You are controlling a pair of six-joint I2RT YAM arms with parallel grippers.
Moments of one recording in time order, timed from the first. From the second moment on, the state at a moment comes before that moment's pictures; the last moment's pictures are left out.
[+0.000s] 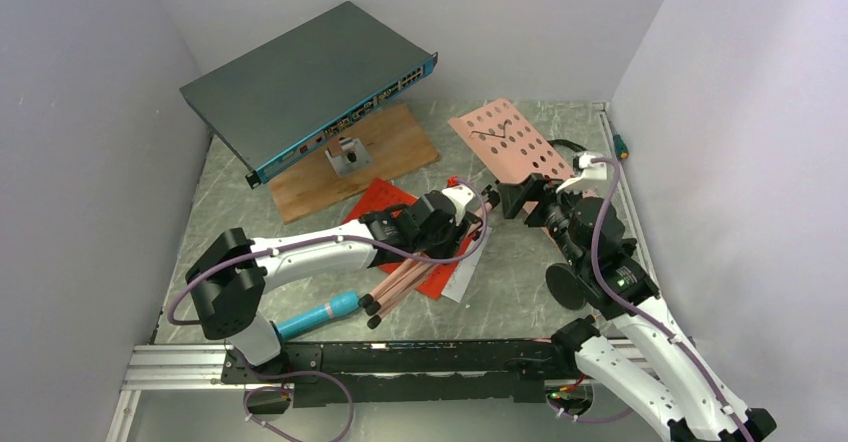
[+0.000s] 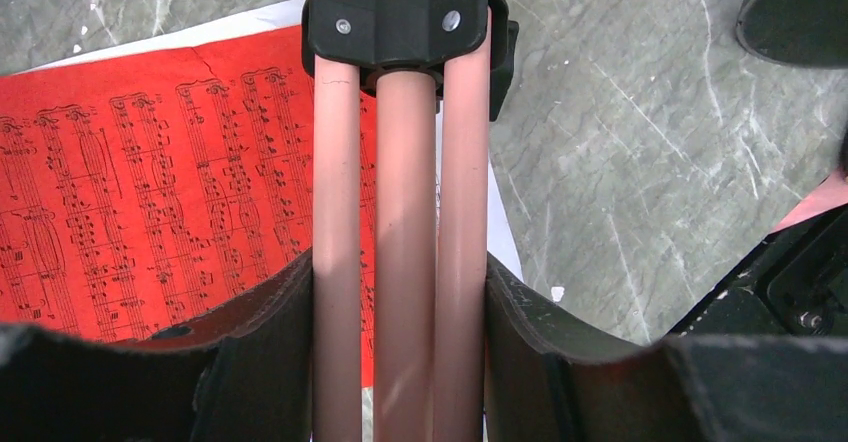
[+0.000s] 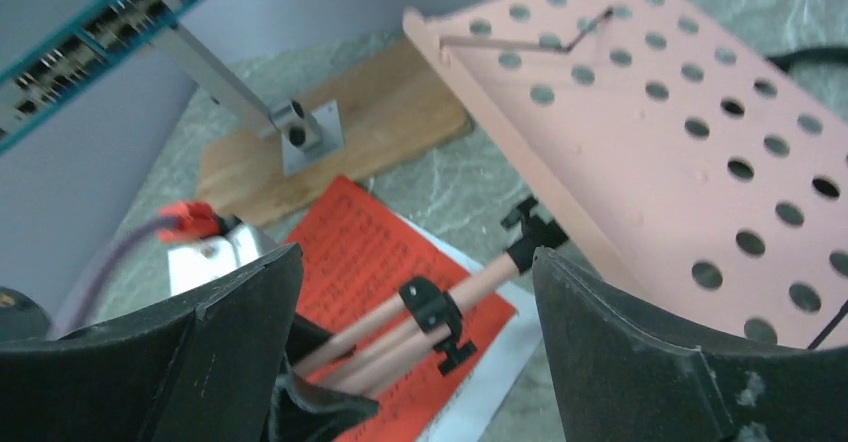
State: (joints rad) left arm -1.05 1.60 1.15 -0.26 -0.15 -0.30; right arm 0.52 0.65 0.78 -0.25 0.22 0.43
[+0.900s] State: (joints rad) left arm -0.81 1.67 1.37 -0.36 0.10 -0.79; right arm 0.28 0.82 0.54 -0.16 0.04 1.21
